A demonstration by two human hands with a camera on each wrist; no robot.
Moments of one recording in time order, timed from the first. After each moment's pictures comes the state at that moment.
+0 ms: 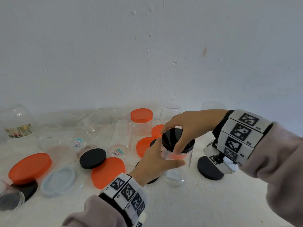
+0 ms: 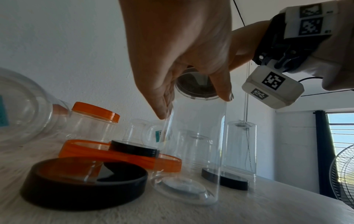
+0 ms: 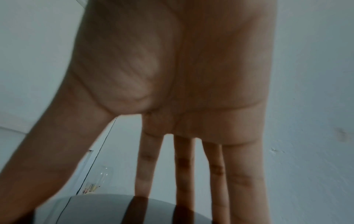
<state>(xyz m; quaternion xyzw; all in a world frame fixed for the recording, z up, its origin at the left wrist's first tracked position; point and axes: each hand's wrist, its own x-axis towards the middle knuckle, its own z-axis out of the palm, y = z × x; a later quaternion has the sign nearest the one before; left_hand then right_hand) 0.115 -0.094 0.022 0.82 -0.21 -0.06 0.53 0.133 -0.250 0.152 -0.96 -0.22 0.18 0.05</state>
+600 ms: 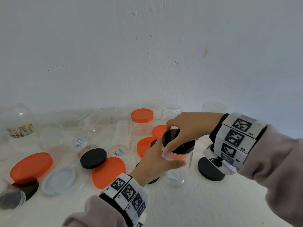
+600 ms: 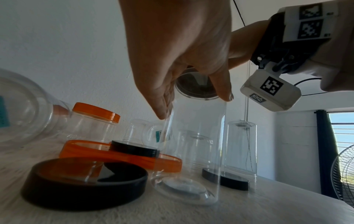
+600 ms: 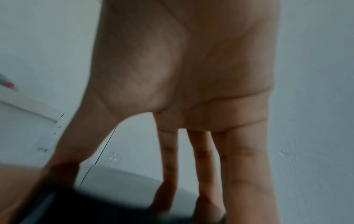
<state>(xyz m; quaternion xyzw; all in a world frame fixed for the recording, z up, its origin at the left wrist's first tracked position) 0.116 -0.095 0.022 0.82 -0.20 -0.06 0.53 0.134 -0.244 0.144 -0.97 -0.19 0.16 0.01</state>
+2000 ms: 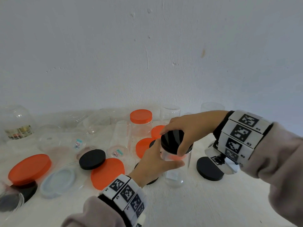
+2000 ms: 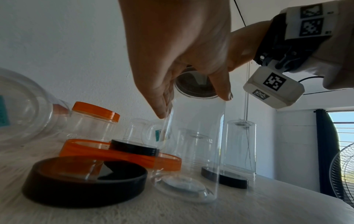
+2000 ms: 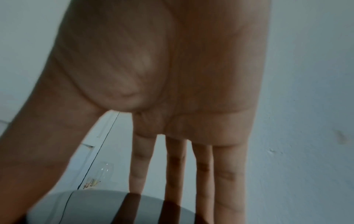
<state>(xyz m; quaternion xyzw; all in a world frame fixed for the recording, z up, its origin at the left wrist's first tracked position) 0.112 -0.097 0.024 0.82 -0.21 -0.05 0.53 0.133 -0.252 0.152 -0.95 -0.25 0.20 0.02</state>
